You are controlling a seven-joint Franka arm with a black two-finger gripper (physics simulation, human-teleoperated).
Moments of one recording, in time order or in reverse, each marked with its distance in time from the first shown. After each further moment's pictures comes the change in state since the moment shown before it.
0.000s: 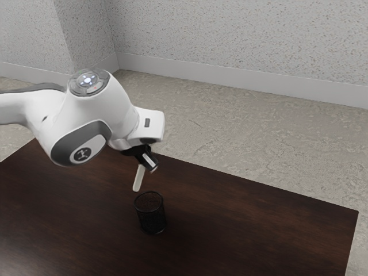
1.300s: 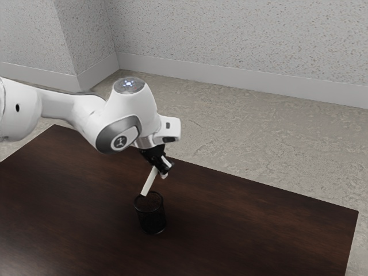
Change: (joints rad) arm 0.027 0.472 0.101 0.245 0.074 0.010 -0.032
